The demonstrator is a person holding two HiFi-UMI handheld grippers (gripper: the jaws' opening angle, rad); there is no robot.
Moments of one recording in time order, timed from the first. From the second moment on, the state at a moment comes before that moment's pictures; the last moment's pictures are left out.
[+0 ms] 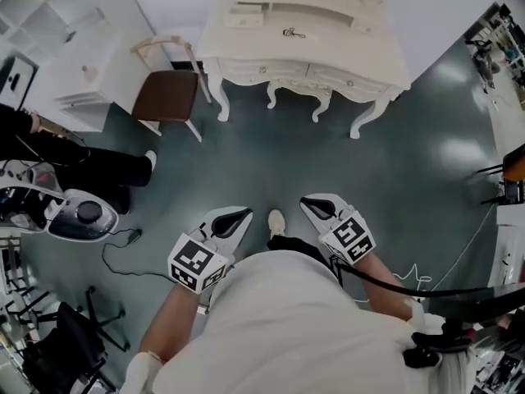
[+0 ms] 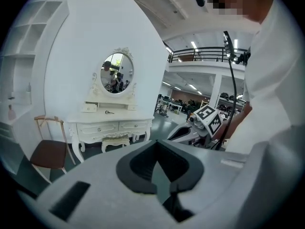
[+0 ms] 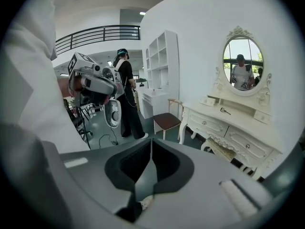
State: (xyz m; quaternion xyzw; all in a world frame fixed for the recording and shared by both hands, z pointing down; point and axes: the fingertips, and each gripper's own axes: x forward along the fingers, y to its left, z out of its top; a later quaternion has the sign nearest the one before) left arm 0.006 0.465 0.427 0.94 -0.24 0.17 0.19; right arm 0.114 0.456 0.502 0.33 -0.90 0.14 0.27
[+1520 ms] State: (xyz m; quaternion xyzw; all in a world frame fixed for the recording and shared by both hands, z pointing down) left arm -0.053 0.020 0.434 0.95 -0.17 0.15 0.19; right arm 0.128 -0.028 0.523 0.45 -0.83 0.12 0.31
